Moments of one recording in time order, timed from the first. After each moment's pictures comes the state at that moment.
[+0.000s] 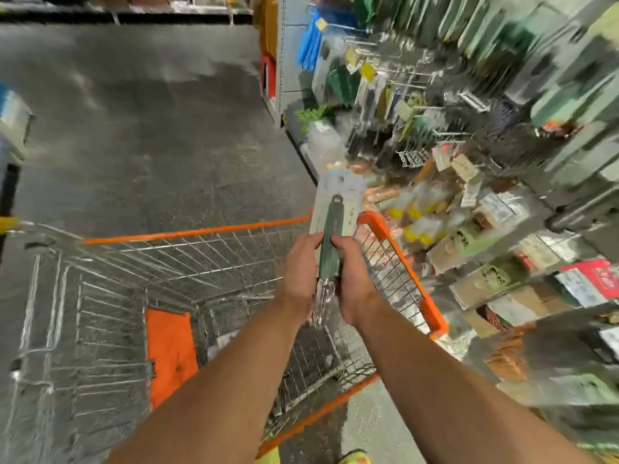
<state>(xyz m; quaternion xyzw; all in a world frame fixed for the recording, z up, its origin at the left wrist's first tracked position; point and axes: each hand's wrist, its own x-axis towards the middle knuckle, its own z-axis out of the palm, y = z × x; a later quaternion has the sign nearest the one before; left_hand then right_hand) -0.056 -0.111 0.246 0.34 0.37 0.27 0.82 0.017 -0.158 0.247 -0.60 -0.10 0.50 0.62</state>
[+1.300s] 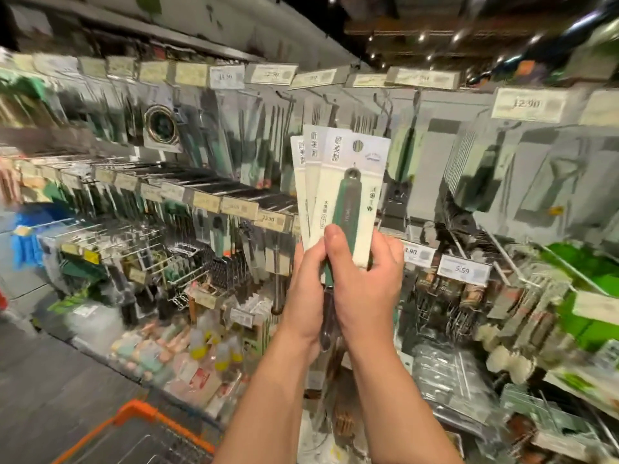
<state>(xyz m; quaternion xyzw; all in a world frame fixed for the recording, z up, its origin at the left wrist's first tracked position) 0.223 -0.385 0.523 0.52 -0.03 0.11 0.85 0.214 -0.455 0.554 -0.70 -0.10 -0.26 0.66</state>
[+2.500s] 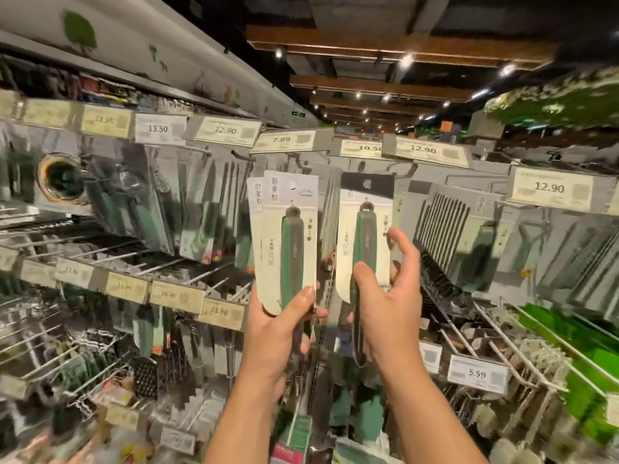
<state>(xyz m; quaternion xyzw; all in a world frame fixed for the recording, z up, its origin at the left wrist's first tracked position) 0.371 -0.342 0.557 0.48 -0.05 0.14 0.87 0.373 -0.473 0.601 -0.70 -0.09 -0.31 0.63</state>
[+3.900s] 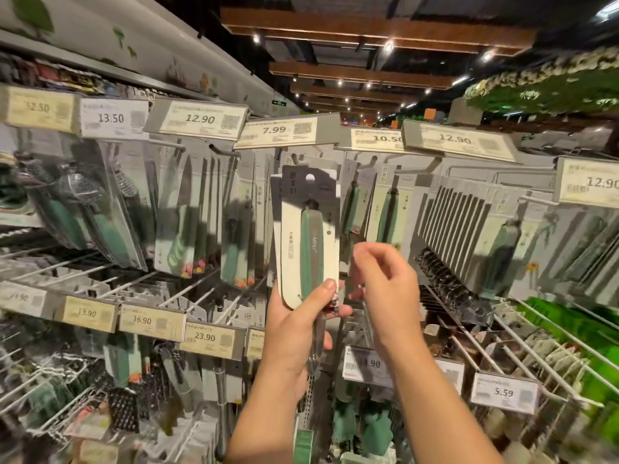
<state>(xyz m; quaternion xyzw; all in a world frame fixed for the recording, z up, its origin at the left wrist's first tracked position) 0.436 -0.352 0.558 0.46 -0.06 0.05 0.88 0.448 -0.467 0.600 -0.70 -0.04 -0.25 0.67</state>
